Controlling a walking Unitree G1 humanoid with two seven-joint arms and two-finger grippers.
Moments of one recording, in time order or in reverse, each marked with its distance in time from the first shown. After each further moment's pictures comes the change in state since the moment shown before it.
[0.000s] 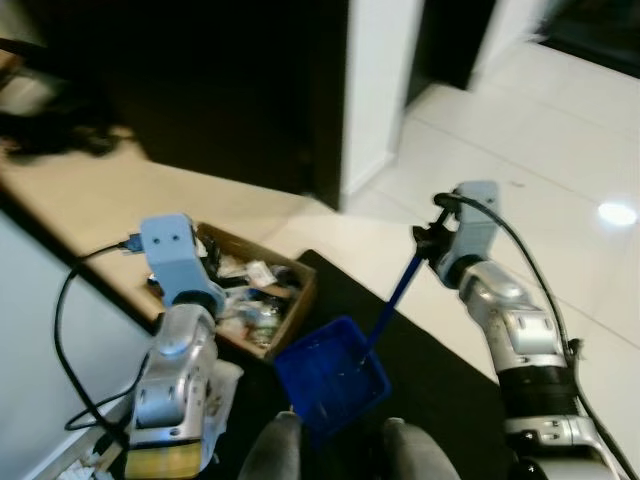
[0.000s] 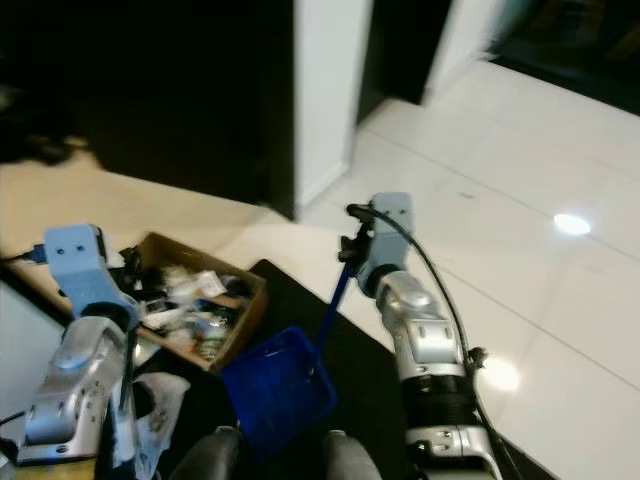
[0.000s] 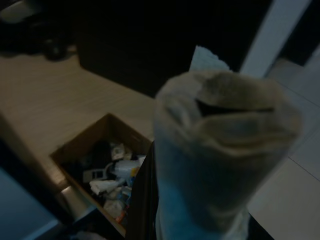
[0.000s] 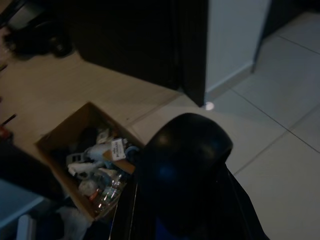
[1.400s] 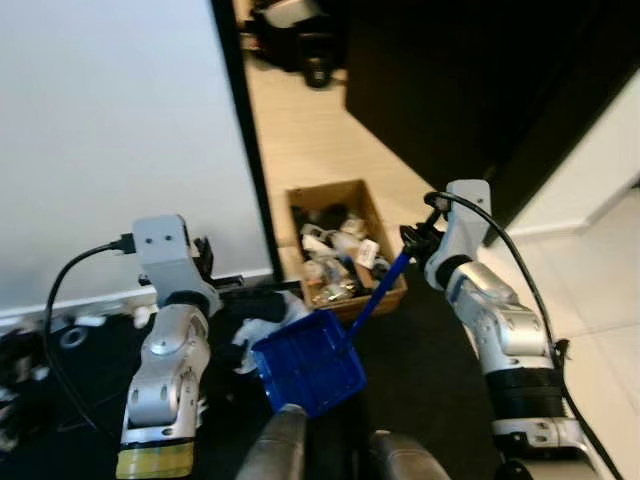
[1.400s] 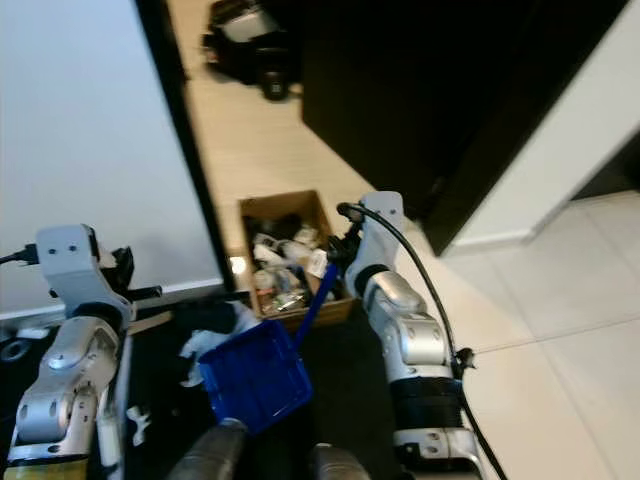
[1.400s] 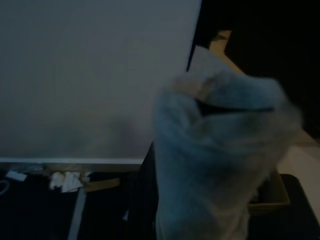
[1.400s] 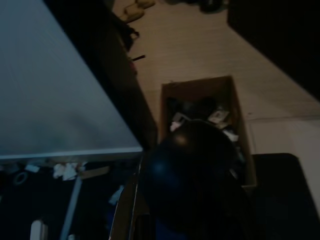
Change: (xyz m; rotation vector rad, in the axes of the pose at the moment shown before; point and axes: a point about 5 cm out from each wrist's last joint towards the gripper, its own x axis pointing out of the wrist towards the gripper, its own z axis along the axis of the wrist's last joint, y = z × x) left arm -0.002 0.001 -0.006 0.000 0.021 0.006; right arm -0.002 0.004 -0.001 0.032 0.008 0.011
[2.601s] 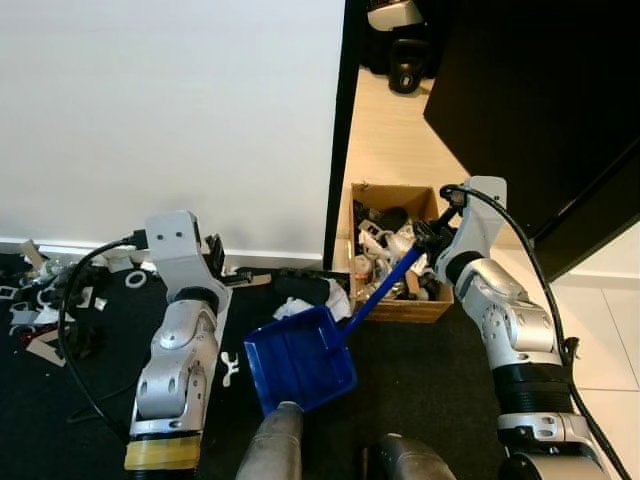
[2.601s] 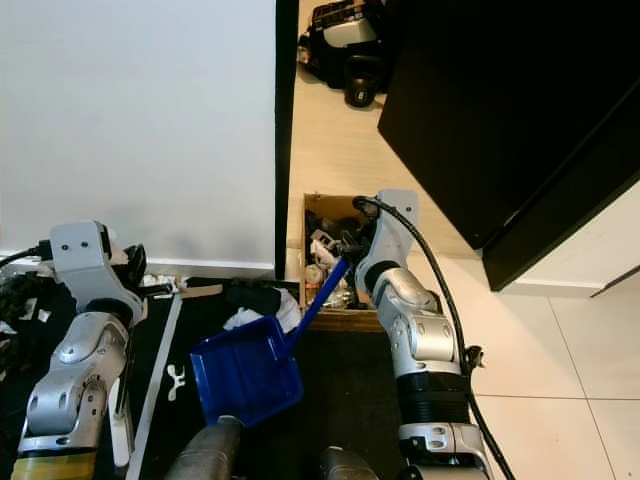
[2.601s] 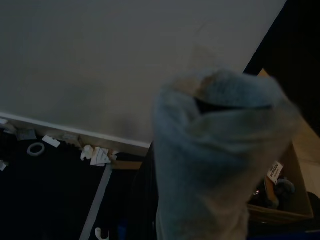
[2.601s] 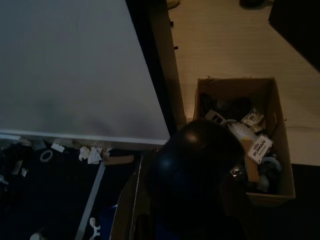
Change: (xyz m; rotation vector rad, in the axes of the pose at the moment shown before) left arm 0.006 -0.007 -0.002 -0.018 0.019 -0.033; right arm 0.001 -0.014 0.005 0.032 -0.015 -0.071
